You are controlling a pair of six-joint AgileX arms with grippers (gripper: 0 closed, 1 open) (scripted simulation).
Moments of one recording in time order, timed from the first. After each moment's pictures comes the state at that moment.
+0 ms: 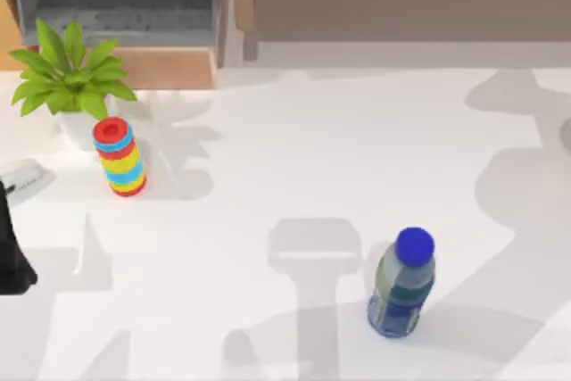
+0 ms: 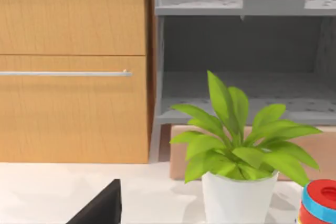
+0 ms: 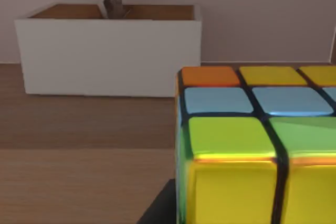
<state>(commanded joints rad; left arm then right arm) 0.00 0.00 0.00 0.00 0.00 0.00 -0.34 2.20 1.25 0.95 -0.30 0.01</state>
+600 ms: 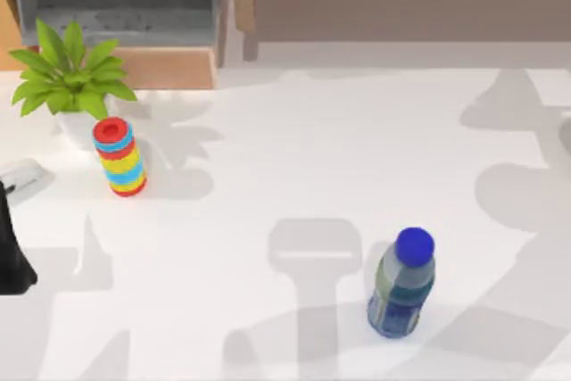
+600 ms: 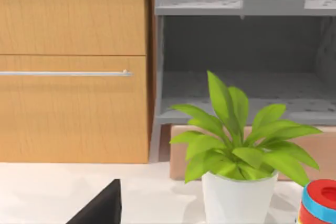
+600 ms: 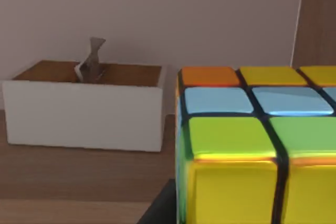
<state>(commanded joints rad) 0.00 0.00 0.00 0.00 0.00 0.00 -0.40 2.09 1.19 0.97 -0.35 0.00</state>
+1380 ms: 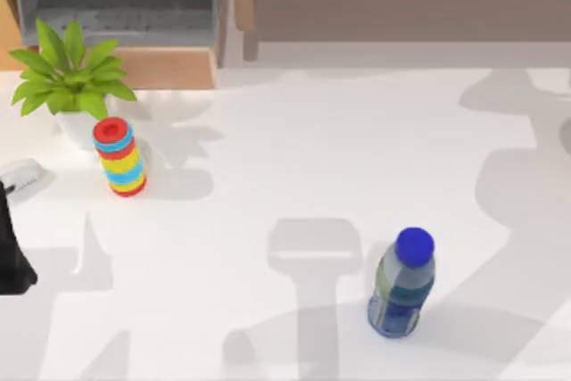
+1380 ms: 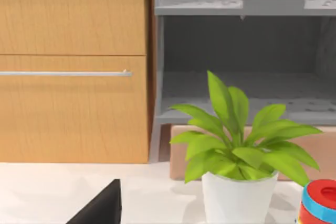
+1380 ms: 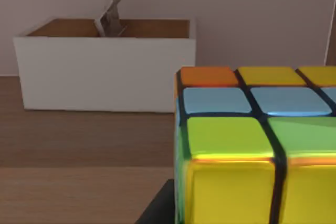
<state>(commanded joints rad) 0.00 0.00 0.00 0.00 0.00 0.00 -0.34 2.17 1.25 0.92 -0.30 0.02</state>
